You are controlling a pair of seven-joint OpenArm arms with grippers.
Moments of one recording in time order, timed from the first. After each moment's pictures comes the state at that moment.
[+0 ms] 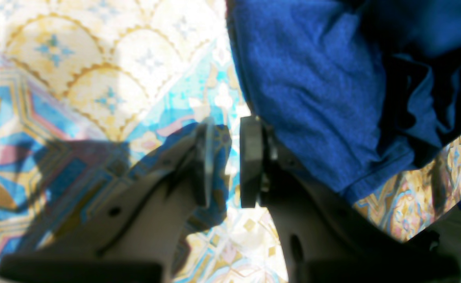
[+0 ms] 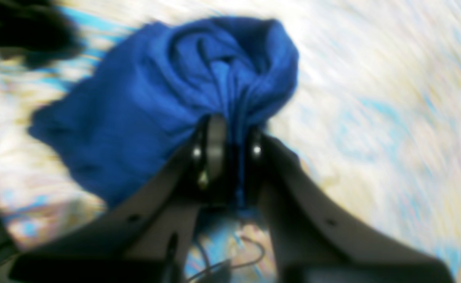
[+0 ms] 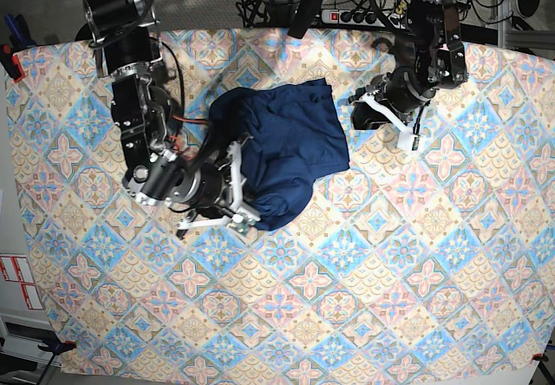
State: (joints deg) left arm 14.7 -5.2 -13.7 83.9 -32.3 -25.1 42.0; right arm 9.4 9.2 -12.7 98.4 13.1 41.1 -62.3
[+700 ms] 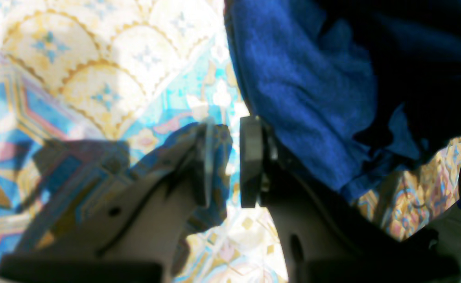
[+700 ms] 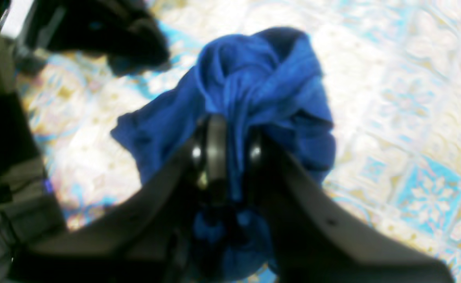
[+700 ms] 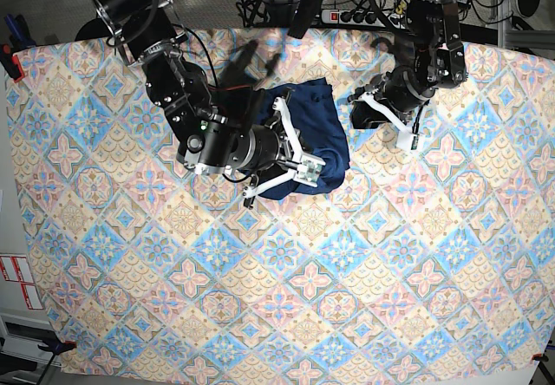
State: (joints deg) left arm 15.2 -5.1 -13.7 83.9 -32.3 -25.1 42.0; right arm 6.6 6.6 -29.7 100.9 12.9 41.1 -62.0
